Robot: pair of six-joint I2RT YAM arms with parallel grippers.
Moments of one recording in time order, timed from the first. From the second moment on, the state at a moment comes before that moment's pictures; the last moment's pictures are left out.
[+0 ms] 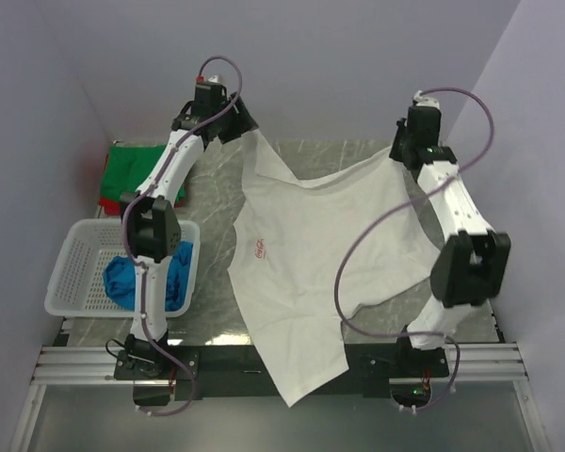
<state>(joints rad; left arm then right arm) -0.26 2.18 2.20 -0.55 0.16 -0.63 0.03 1.60 1.49 -0.40 0.18 0.18</state>
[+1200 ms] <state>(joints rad) -0.45 1.72 1.15 -0.23 0.18 -0.92 -0.08 1.20 0.91 -0.49 -0.10 0.31</state>
